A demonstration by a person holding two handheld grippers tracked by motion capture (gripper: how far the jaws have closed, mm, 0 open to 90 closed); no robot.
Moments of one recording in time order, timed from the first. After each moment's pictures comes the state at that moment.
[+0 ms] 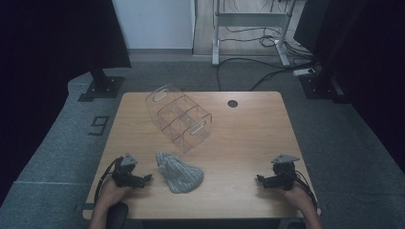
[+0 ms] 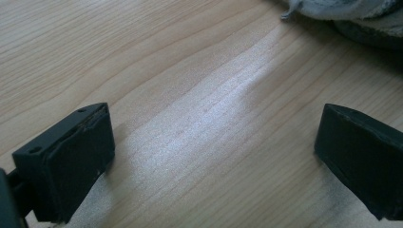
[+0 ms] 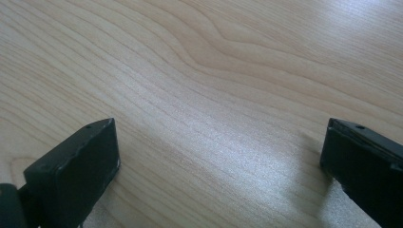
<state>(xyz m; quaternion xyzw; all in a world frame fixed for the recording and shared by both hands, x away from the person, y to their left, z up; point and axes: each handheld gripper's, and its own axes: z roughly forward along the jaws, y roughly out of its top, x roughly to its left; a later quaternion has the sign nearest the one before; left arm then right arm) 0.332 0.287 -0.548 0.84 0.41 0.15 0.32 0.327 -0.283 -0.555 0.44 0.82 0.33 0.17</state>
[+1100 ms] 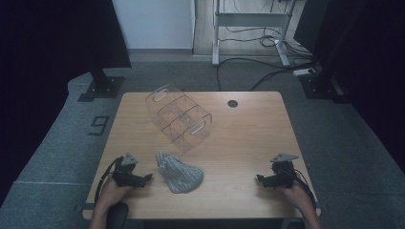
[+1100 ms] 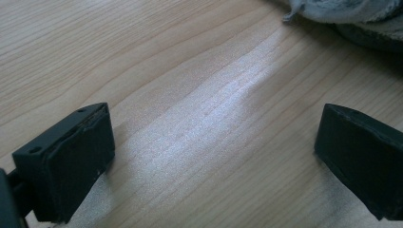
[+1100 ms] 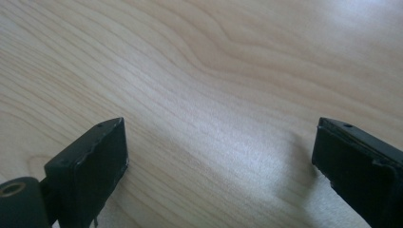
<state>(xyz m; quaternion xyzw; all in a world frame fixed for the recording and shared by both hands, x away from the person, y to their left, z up) 0.333 0.286 -0.549 0.84 0.41 0.15 0.32 0.328 -0.279 -0.547 0.44 0.82 0.31 0.16</state>
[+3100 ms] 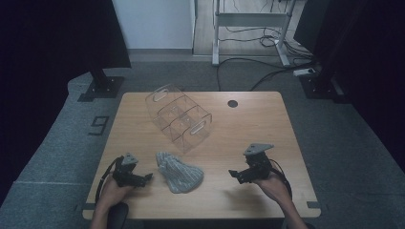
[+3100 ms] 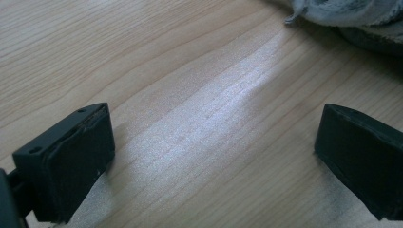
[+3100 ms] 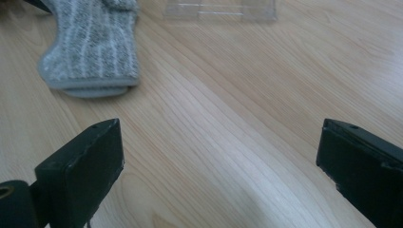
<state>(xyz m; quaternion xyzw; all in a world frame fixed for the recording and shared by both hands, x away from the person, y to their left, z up) 0.334 0.285 -0.549 0.84 0.41 0.15 0.32 0.332 -0.186 -0.483 0.33 0.85 0.39 0.12</state>
